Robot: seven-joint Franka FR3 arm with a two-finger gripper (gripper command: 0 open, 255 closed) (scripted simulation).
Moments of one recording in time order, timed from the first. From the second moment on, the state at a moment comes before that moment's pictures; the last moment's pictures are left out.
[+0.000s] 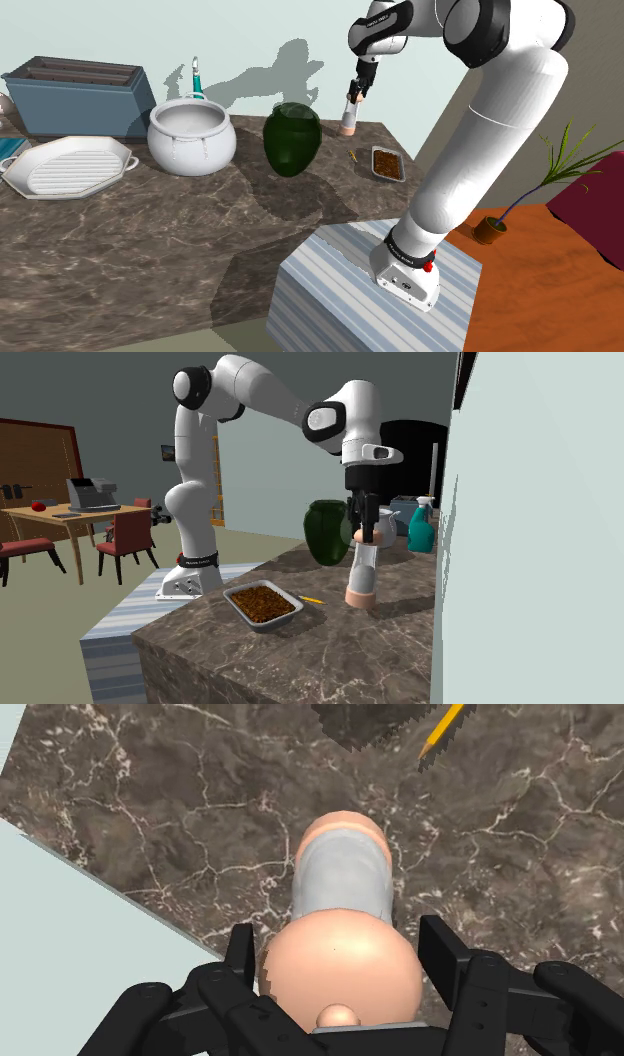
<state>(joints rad) -0.12 0.09 -0.55 -2.00 -0.09 2.15 -0.59</state>
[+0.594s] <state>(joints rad) -0.12 0.05 -0.55 -1.91 -0.11 2.03 -0.59</state>
